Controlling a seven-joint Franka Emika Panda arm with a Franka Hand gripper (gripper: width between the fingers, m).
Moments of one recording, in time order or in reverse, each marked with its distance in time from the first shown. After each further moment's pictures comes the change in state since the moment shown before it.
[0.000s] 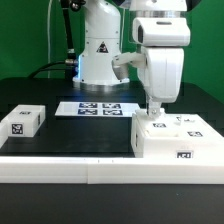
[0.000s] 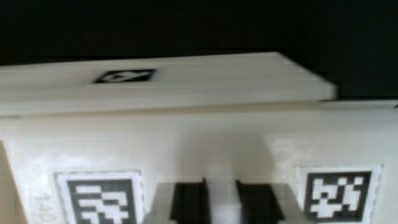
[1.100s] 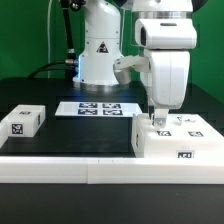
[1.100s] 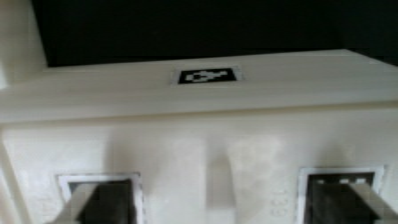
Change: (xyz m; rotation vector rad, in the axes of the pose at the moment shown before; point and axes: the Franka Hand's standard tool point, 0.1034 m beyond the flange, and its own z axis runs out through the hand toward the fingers) arm -0.001 0.021 0.001 -0.006 0.002 0.010
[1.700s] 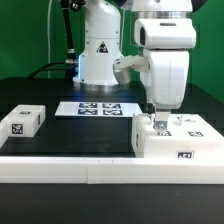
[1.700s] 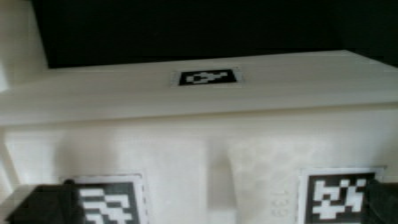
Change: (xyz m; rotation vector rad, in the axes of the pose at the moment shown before) arm -0.005 -0.005 -0.009 -0.039 0.006 0.083
